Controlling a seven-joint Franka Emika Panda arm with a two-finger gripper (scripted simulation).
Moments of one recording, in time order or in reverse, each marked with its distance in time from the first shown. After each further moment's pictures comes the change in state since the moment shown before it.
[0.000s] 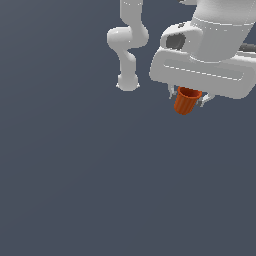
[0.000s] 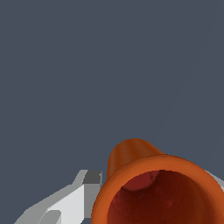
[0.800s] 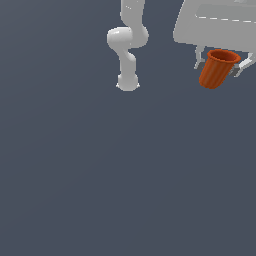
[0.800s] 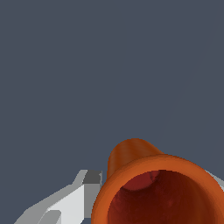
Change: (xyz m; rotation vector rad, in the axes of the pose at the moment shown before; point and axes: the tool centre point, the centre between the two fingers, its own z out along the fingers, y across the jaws) arm -0.012 -0.031 -0.080 0.000 -0.001 0.000
